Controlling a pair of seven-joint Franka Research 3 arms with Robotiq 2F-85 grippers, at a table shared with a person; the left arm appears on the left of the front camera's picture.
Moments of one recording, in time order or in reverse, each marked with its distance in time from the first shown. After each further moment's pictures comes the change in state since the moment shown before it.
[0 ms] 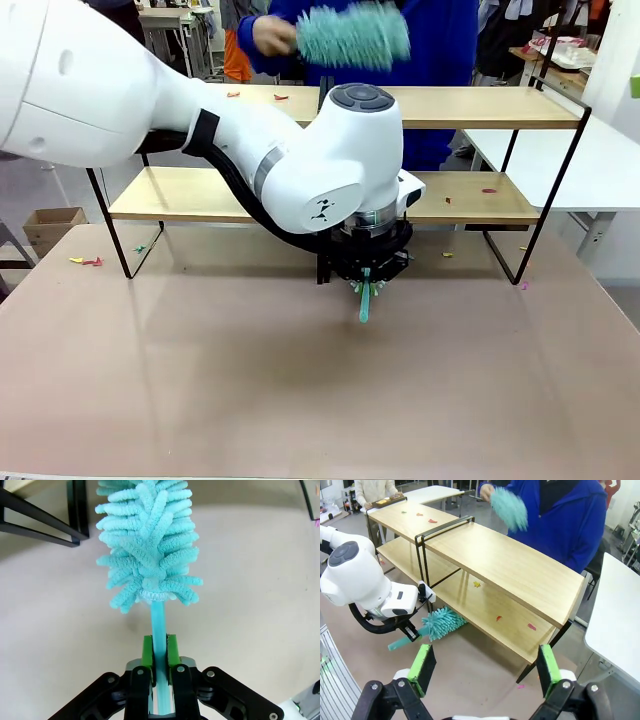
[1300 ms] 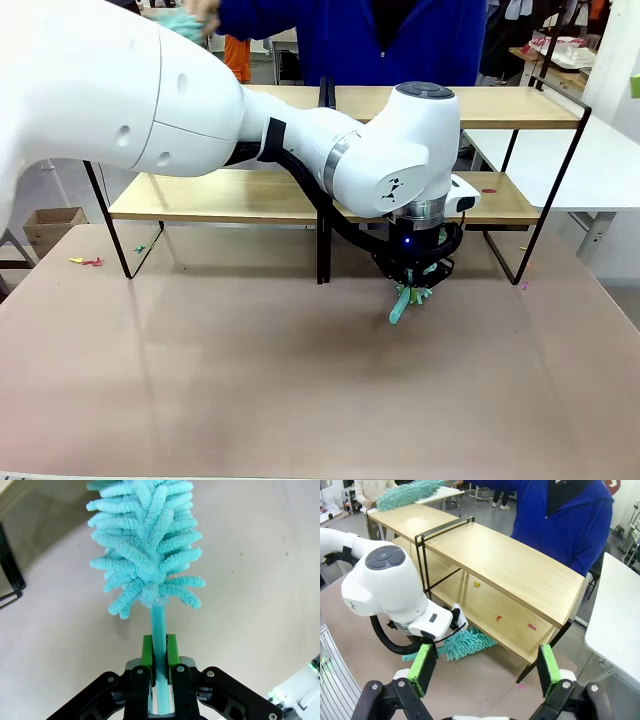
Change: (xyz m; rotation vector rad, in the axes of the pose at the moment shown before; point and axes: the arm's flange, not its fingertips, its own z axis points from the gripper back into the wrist) left arm 0.033 -0.070 -0.024 -0.039 0.143 -0.317; right arm 0.000 0.000 0.000 0.000 0.000 0.000
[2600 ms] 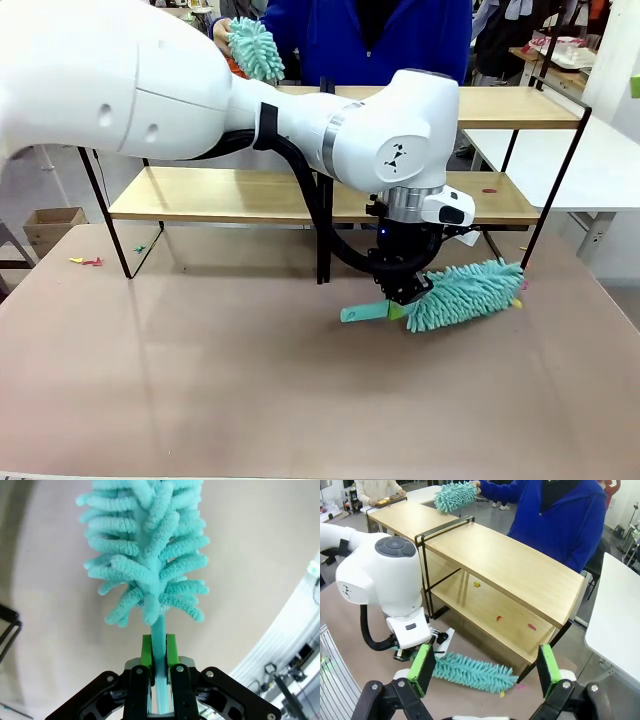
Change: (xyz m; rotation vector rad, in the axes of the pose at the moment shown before) left arm -0.025 0.008 0.016 -0.084 0.240 -0.638; right arm 0.000 0.000 0.000 0.000 0.000 0.000
